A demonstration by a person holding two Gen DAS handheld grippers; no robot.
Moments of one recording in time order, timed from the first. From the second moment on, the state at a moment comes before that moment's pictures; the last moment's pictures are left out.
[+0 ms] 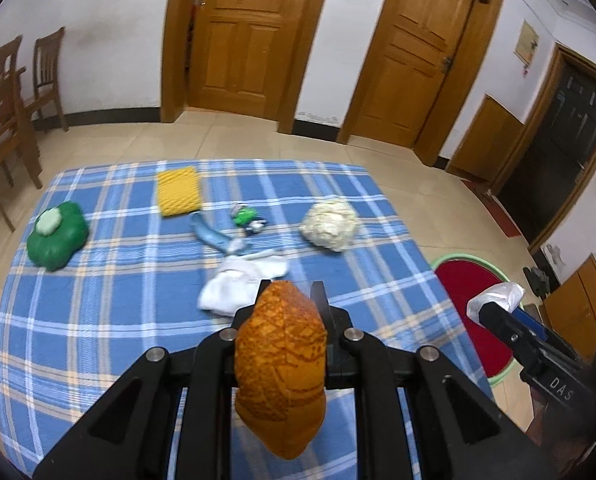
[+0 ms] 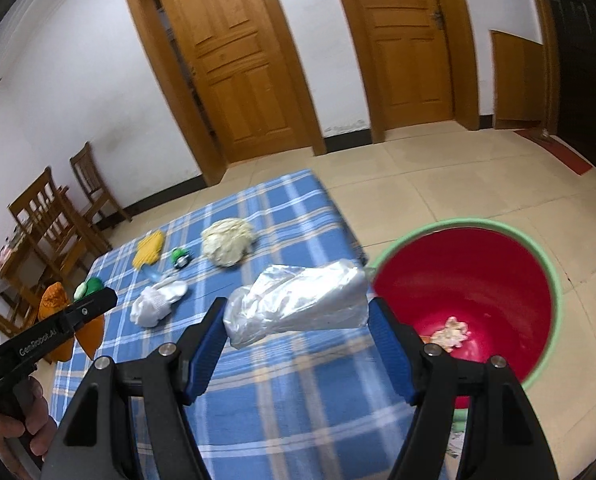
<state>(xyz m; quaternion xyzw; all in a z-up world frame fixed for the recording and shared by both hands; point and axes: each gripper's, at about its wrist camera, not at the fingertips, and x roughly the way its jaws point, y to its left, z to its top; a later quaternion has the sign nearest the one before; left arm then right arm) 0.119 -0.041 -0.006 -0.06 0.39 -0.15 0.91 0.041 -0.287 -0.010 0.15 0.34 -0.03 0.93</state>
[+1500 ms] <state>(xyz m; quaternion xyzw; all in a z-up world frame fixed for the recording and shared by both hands) 0.135 -0.275 -0.041 0.01 0.43 -0.36 0.82 -0.004 -0.438 -0.076 0.23 0.37 -0.16 0.89</state>
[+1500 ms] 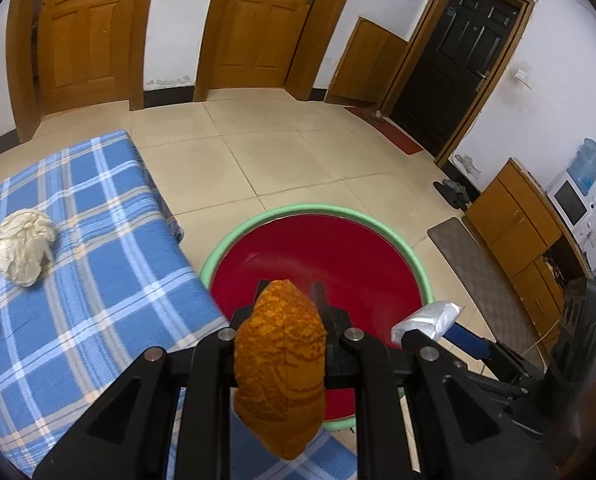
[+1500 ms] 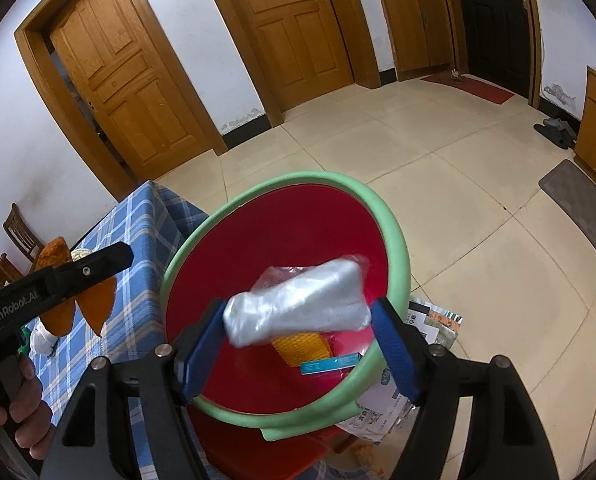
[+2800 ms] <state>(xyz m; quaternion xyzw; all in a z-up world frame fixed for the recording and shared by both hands) 0.151 -0.169 -0.022 -0.02 0.43 -0.23 0.87 0.007 -0.399 -0.042 0.21 0.35 -0.12 0.91</state>
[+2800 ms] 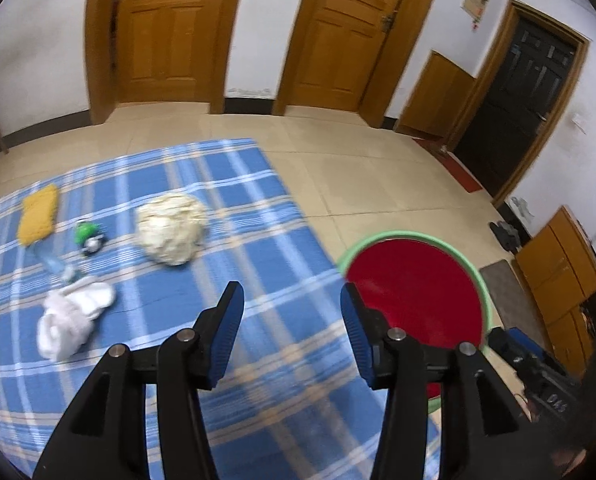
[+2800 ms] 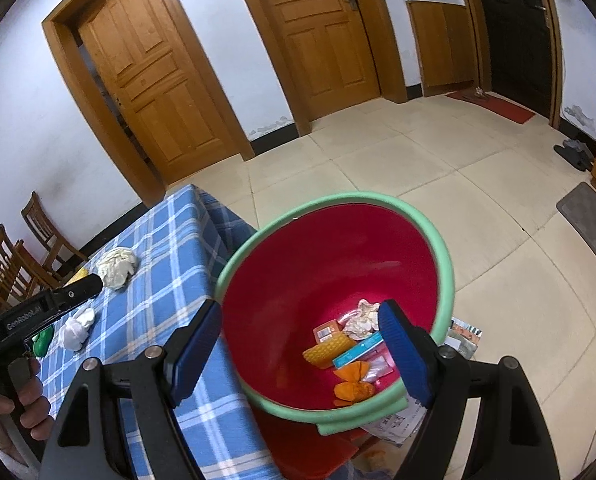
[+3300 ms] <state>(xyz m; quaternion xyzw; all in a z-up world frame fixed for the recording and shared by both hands) 0.168 -0.086 -0.037 -0.02 0.43 -0.12 0.89 0.037 -0.355 -0.029 0.17 0.36 -0.08 0.91</state>
